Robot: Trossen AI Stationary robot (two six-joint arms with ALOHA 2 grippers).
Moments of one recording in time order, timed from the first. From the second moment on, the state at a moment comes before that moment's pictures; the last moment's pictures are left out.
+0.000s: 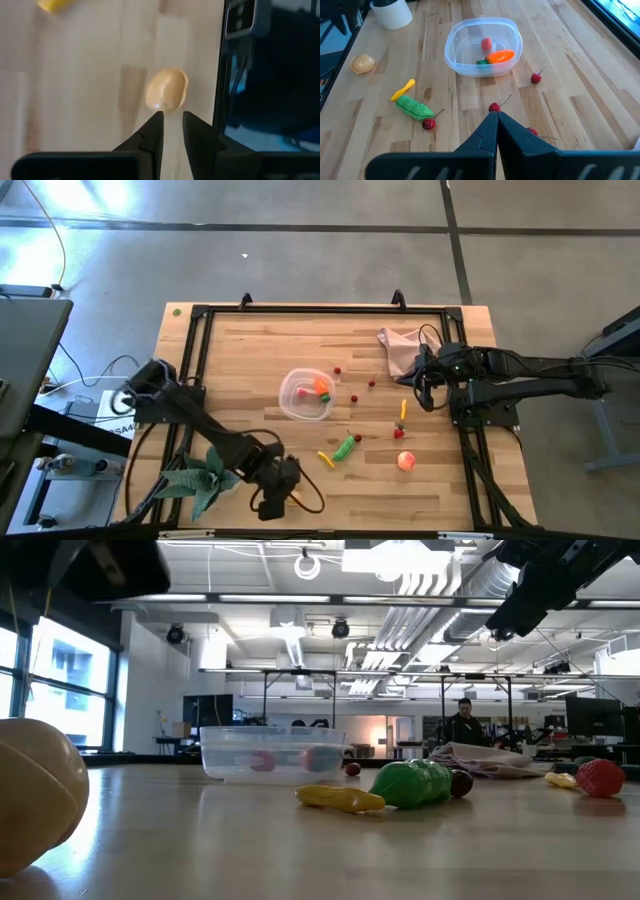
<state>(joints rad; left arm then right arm) -0.50 1.81 1.36 -0.70 0.03 -0.75 -0.08 0.67 0.62 -0.54 -0.03 0.11</state>
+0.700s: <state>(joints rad) -0.50 1.92 1.43 -0.64 0.06 -0.63 -0.08 0.67 0.62 -0.54 -0.03 0.11</state>
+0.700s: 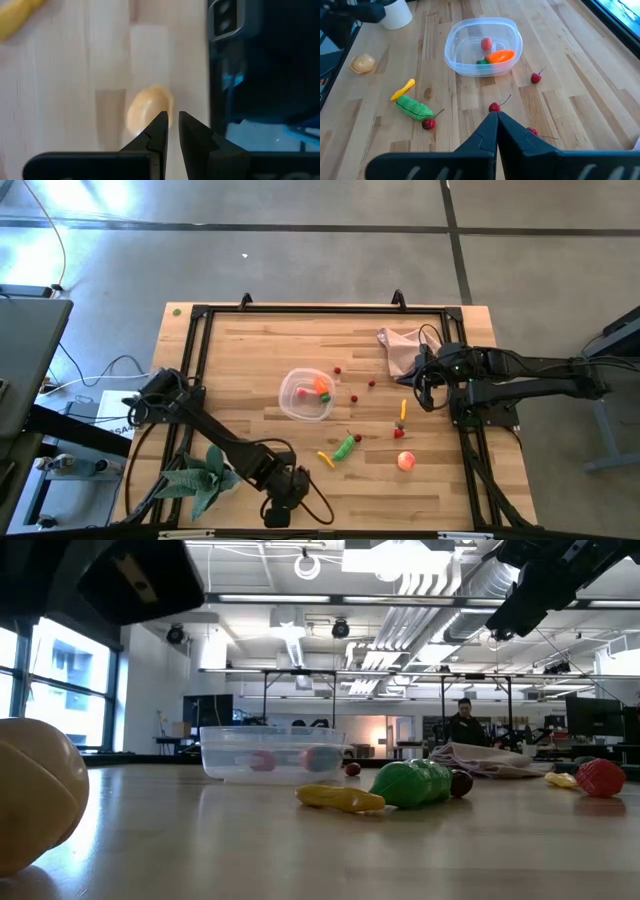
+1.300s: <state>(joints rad) -0.50 1.96 1.44 -0.61 0.07 -0.74 -0.08 0.67 0.62 -0.54 -0.03 0.11</state>
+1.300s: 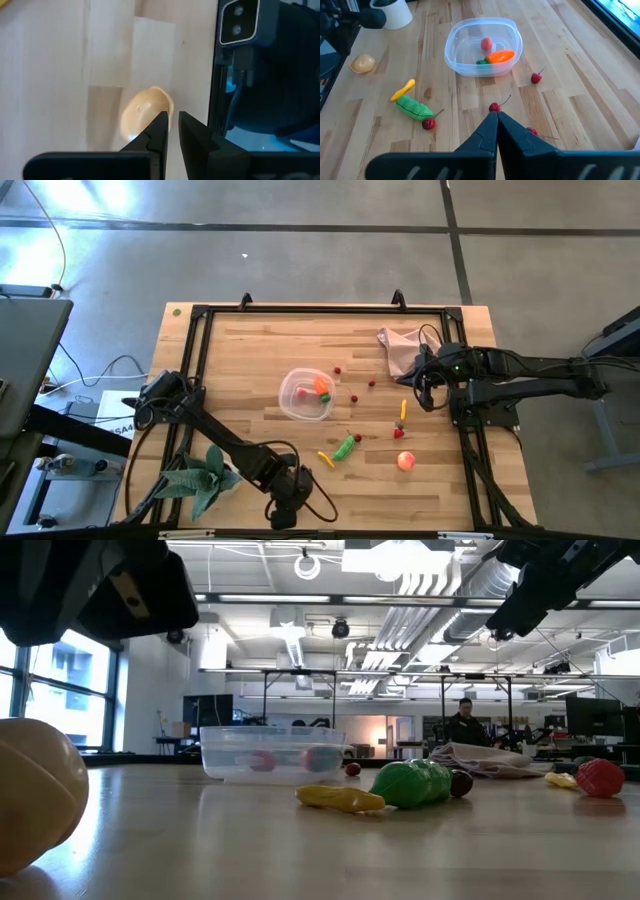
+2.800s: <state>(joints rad) -0.49 2.04 1.44 -0.70 0.14 -0.68 -0.08 0.67 0.62 -0.54 -0.03 0.11</state>
